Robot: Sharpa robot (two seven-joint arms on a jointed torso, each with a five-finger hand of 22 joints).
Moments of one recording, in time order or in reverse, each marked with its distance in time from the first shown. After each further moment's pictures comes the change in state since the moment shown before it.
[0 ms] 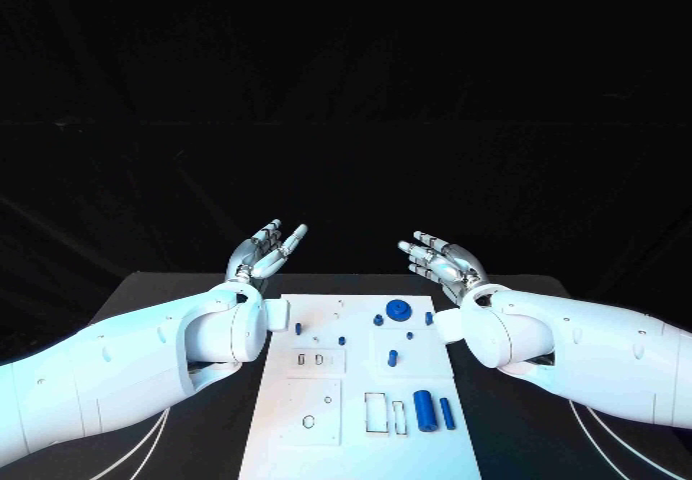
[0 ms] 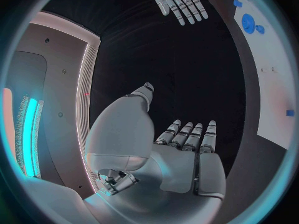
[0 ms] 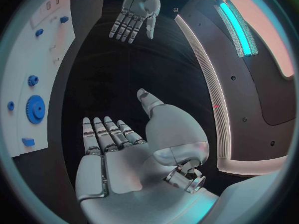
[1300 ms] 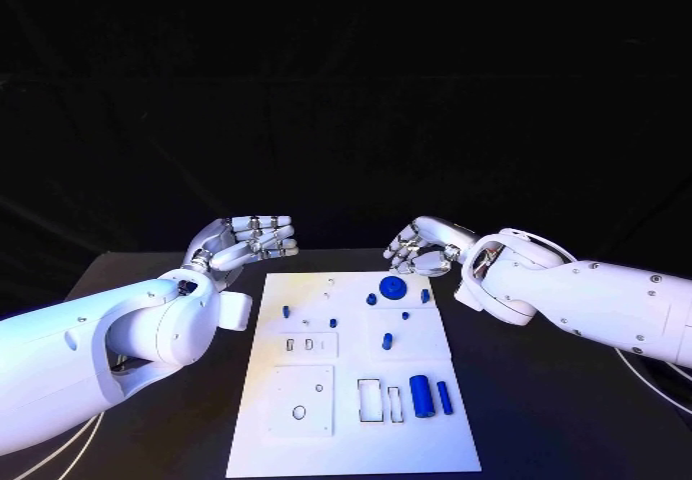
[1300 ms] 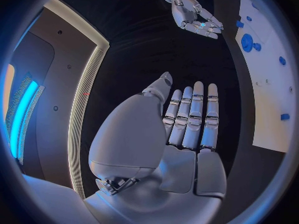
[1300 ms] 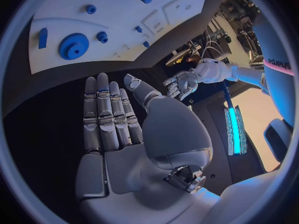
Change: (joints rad) left arm 0.074 -0.206 0.004 0.213 -0.065 0.206 -0.040; left_hand 0.238 0.005 -0.003 -0.191 0.000 0.781 0.078 0.124 0.046 0.897 -0.037 0.135 0.052 0.949 -0.095 0.181 0.085 0.132 0.675 -0.018 0.267 0.092; right arm 0.142 -0.030 -0.012 -0.025 -1.176 0.177 -0.333; right_hand 0.179 -0.173 0.085 -0.180 0.077 0.842 0.033 0.085 0.044 0.952 -0.160 0.065 0.053 1.137 -0.215 0.210 0.136 0.093 0.813 -0.136 0.475 0.209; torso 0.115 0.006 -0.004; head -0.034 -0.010
